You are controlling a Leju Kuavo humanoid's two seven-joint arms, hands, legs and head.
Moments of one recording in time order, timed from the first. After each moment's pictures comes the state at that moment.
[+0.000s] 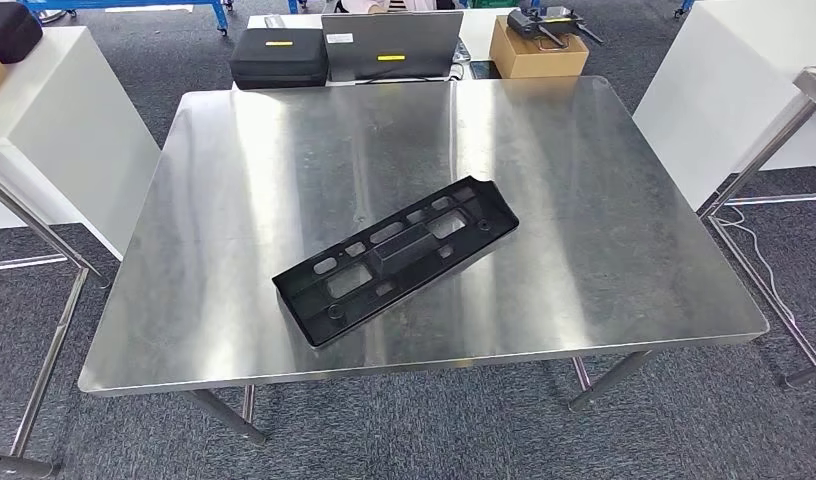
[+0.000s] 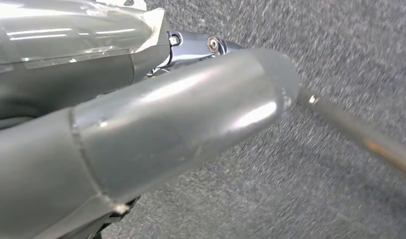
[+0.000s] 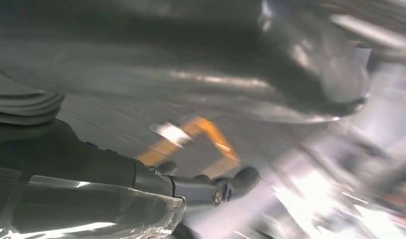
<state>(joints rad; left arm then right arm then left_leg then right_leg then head) -0.07 -0.07 0.80 -0.19 -0.01 -0.11 -0.44 0.06 0.27 -0.82 -0.94 0.52 -0.63 -0.67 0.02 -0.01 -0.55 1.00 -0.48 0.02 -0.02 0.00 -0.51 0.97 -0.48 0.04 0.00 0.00</state>
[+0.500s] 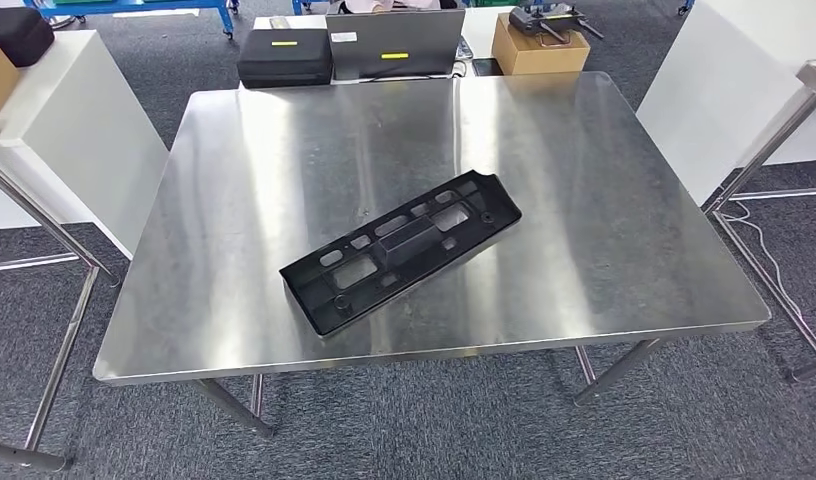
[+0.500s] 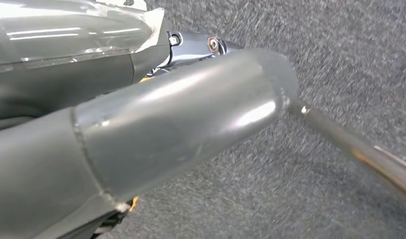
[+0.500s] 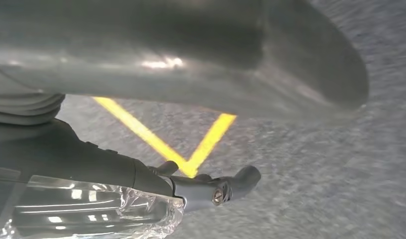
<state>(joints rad) -0.09 -0.06 0.81 -0.19 -0.03 -0.10 -0.43 -0.12 0.17 -1.01 -0.28 0.43 -0.49 -0.15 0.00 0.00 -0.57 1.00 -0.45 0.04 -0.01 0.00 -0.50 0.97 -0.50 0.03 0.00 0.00</state>
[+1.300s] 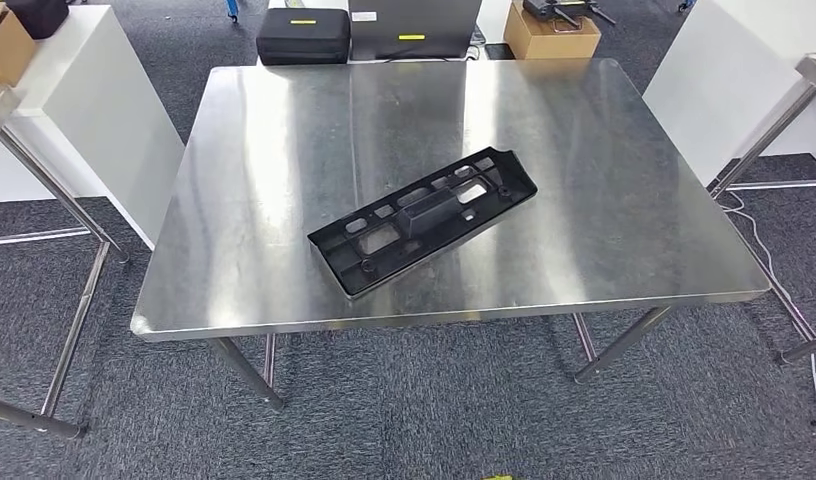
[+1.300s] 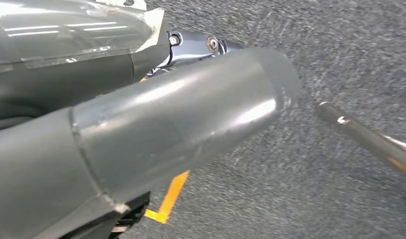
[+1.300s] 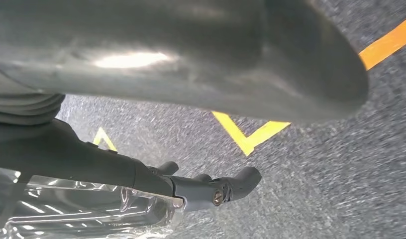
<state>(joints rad) -0.11 -0.08 0.77 -0.19 -0.10 -0.09 -0.39 -0.09 0.17 -0.89 -0.20 0.61 -0.51 0.03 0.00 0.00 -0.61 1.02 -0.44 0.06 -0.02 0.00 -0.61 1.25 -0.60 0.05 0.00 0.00</state>
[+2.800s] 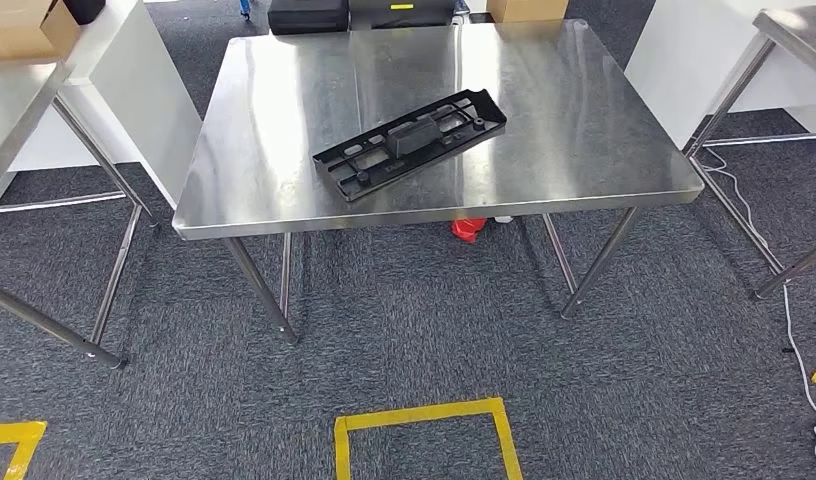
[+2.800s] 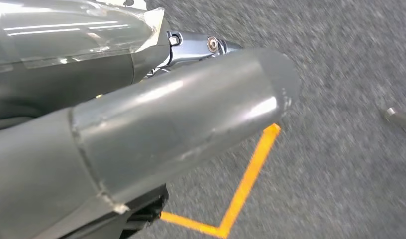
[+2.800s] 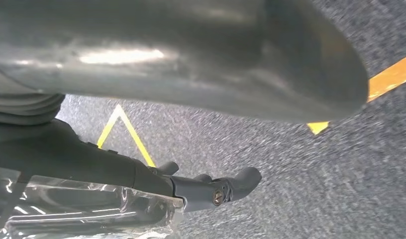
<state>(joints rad) -0.14 -0.08 0.72 -0.19 -0.13 -0.08 -0.38 -0.08 0.18 -0.87 -0.19 0.62 -0.49 0.05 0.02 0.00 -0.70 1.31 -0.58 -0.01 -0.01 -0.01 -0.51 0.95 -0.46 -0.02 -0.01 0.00</state>
